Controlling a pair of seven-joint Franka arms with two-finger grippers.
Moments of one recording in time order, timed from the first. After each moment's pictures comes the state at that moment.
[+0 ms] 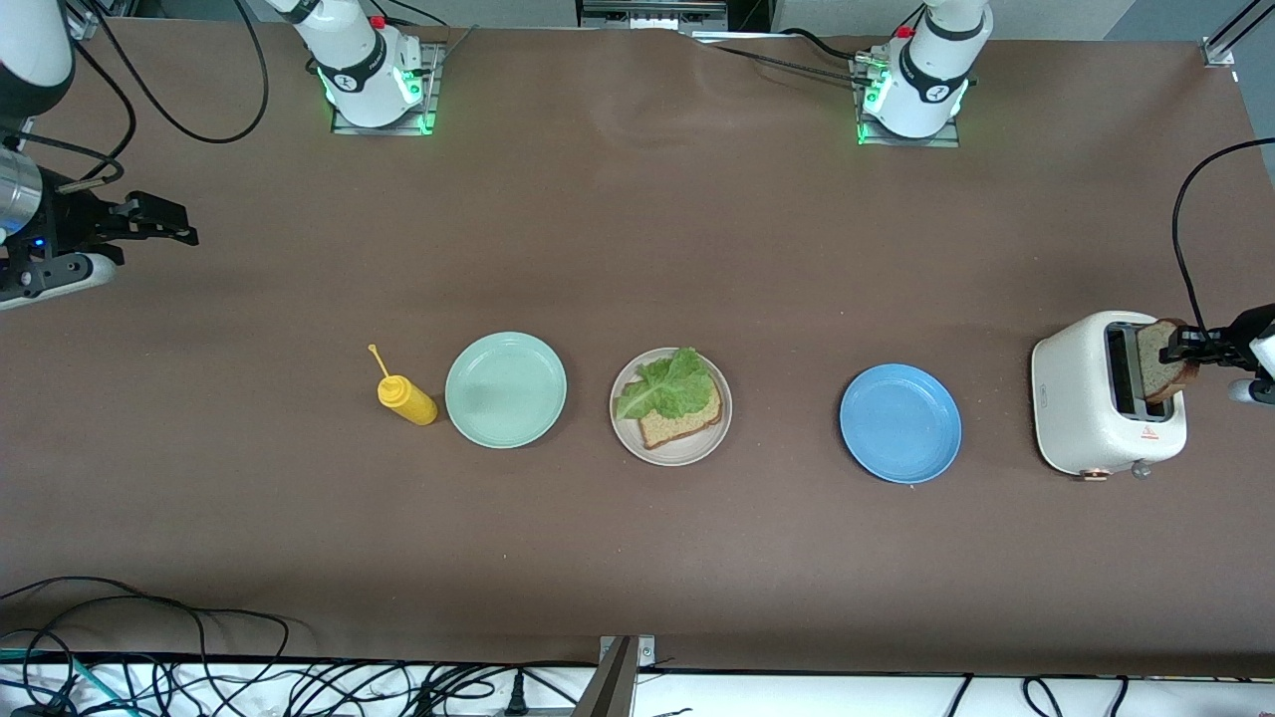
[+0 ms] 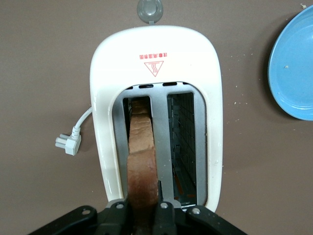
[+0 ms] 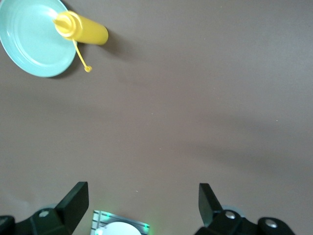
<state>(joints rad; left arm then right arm) 0.40 0.40 -0.02 -1.65 0.01 1.89 0.55 0.02 0.04 -0.08 -1.71 0.03 1.56 -0.28</state>
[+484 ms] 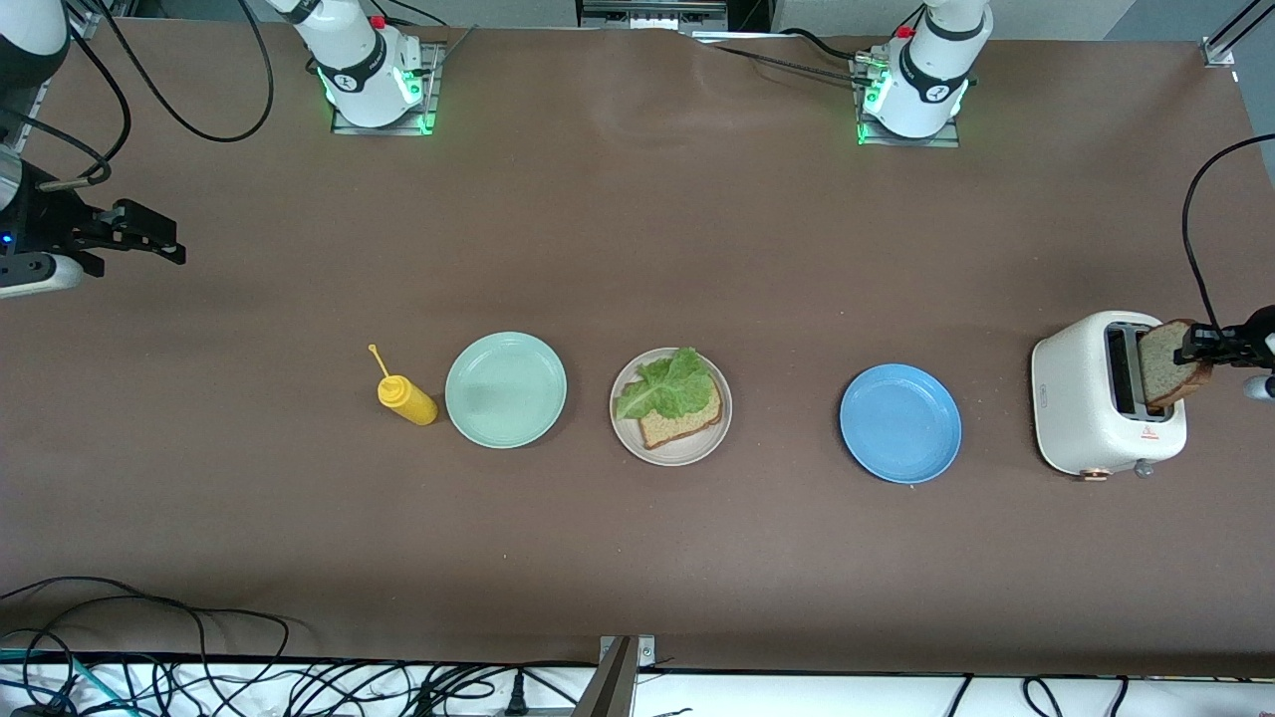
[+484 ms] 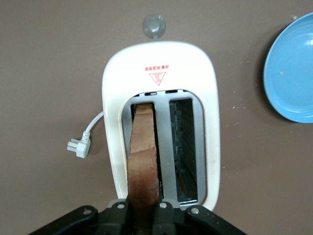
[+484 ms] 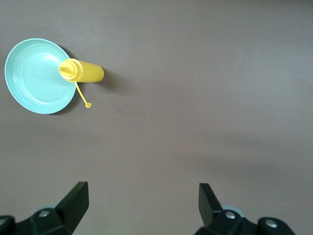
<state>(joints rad) 0.40 0.37 -0.03 -1.62 0.01 1.88 0.55 0.00 0.02 -0.06 -1.68 0.03 1.65 -0.20</state>
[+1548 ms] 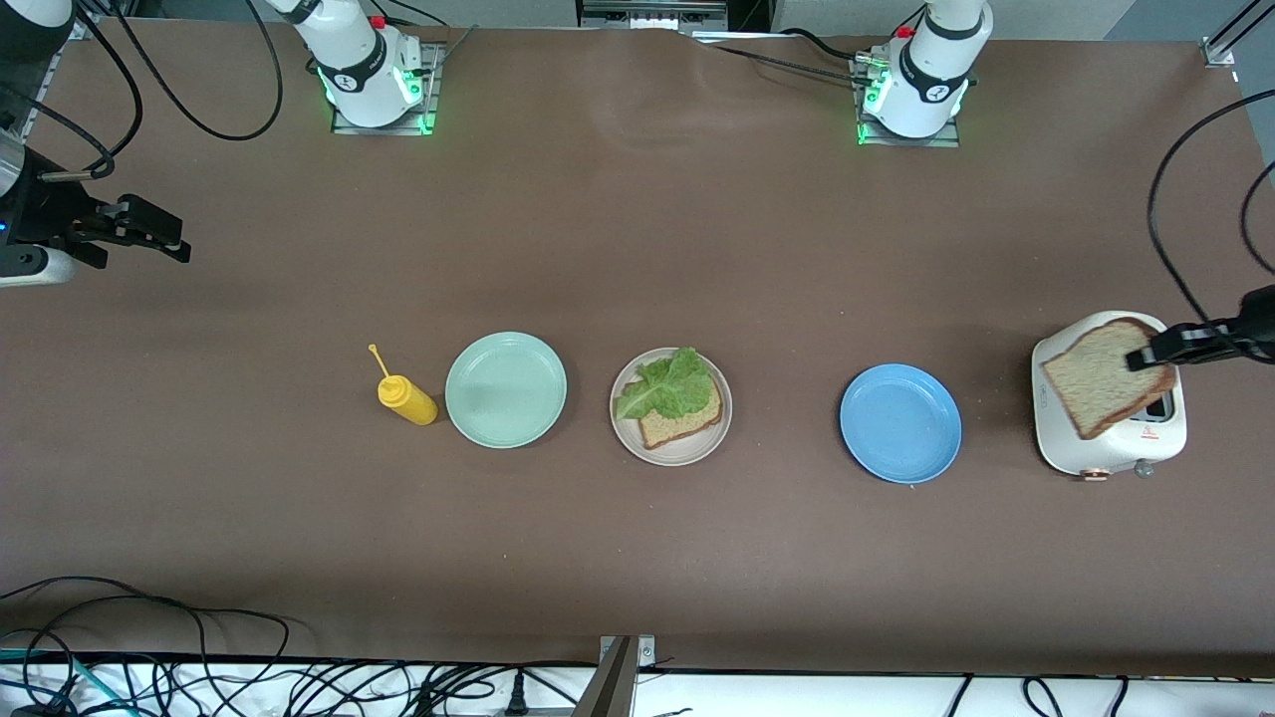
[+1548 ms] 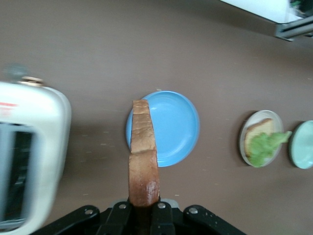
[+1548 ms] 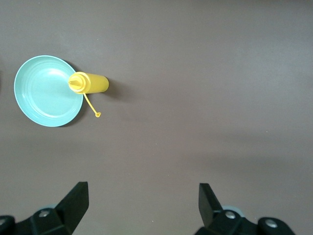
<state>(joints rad) 0.29 0.30 -0.06 -1.54 -0.42 1.72 0.22 0.01 0.02 -0.03 -1.66 0.03 1.64 -0.10</state>
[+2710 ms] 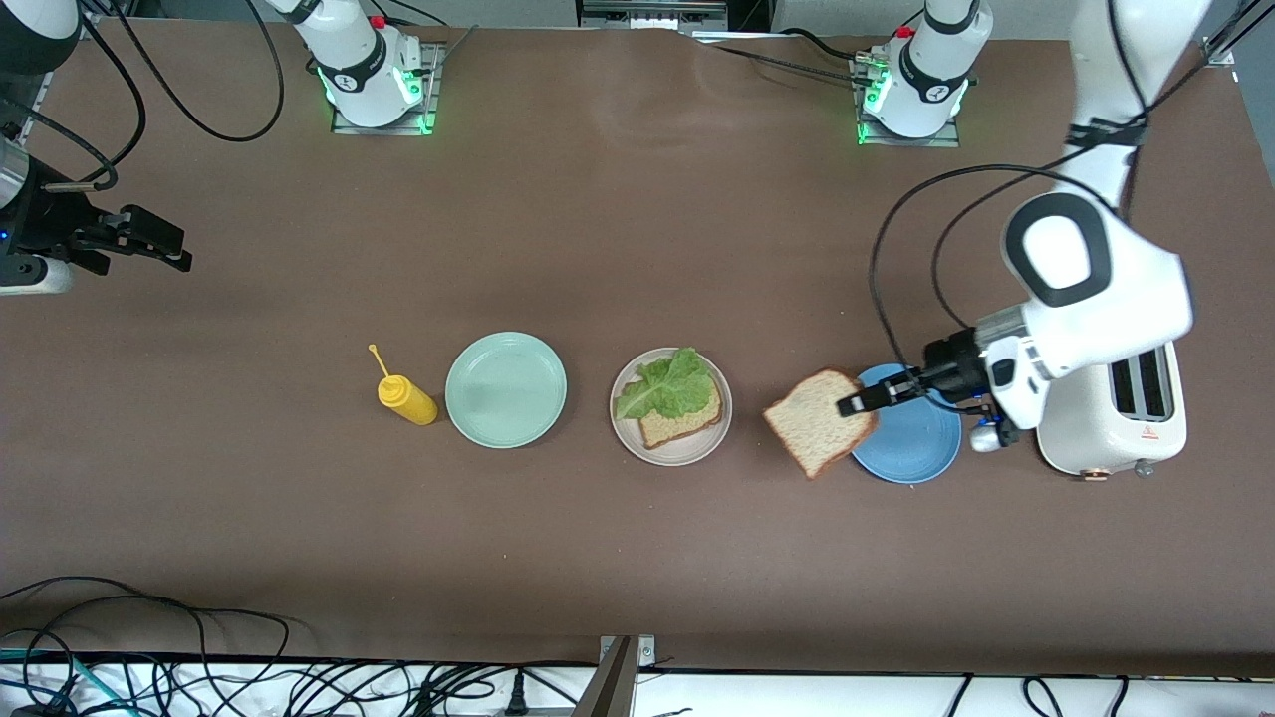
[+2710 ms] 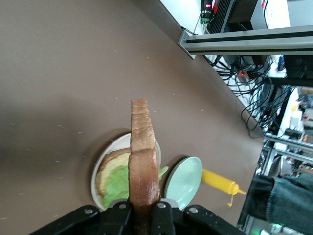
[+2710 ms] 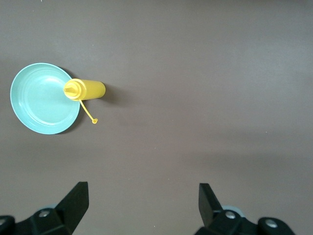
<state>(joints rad) -0.13 0.37 -0.07 -1.81 -1.07 2.27 0.04 0.02 0.03 -0.05 -1.67 0.02 1.67 -0.08</state>
